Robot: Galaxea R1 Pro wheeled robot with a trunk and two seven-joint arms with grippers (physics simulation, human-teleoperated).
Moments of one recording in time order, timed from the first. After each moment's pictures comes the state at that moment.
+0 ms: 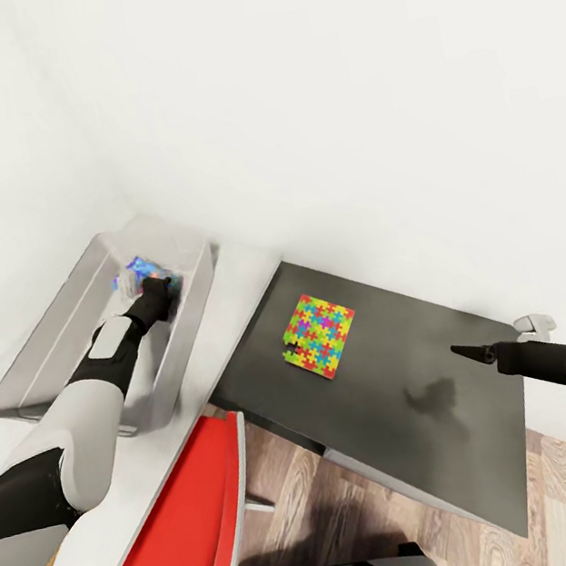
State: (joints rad) left arm -1.26 0.08 0.22 -0.44 1.10 0.27 -0.06; right arm -0.43 -0.33 -0.39 -1.61 -0.24 1.04 0.78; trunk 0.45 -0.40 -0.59
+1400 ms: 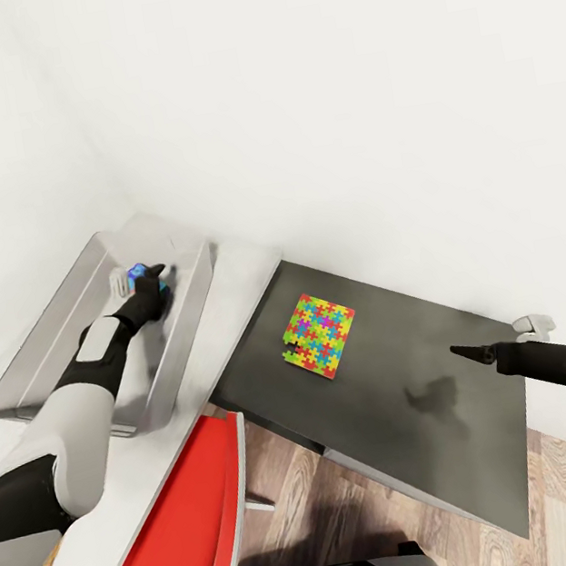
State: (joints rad) left arm -1.24 0.11 0.23 -0.50 1.11 0.34 -0.05; right arm -0.43 -0.33 -0.39 -1.61 -0.24 1.04 0.78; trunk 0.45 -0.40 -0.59
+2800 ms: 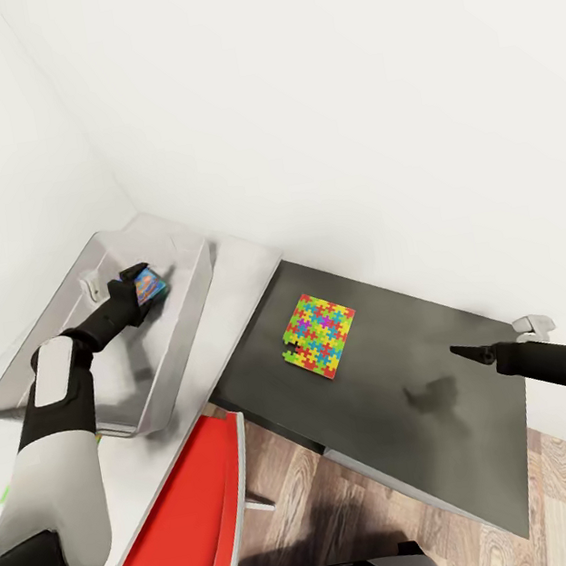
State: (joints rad) left arm -1.03 0.11 0.35 -1.00 1.18 0.68 0.05; right arm -0.43 -0.33 -0.39 -1.61 -0.24 1.04 0.78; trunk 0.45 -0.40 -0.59
